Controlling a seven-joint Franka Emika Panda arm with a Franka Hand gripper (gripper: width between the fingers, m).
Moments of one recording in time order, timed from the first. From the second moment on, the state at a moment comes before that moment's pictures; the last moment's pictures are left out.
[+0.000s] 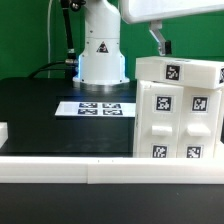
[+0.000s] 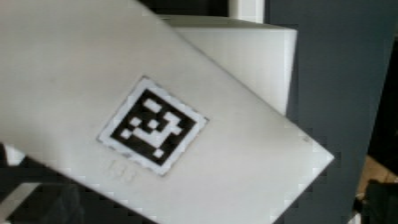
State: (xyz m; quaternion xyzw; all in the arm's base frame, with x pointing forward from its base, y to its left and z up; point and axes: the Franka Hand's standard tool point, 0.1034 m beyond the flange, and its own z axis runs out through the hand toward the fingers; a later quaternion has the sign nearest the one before) arm 0.625 0.093 0.180 -0.99 -0.09 -0.03 0.06
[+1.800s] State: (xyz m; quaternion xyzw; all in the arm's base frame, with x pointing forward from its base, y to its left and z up) arm 0.609 0.078 0.154 -0.93 -0.36 -0.03 0.04
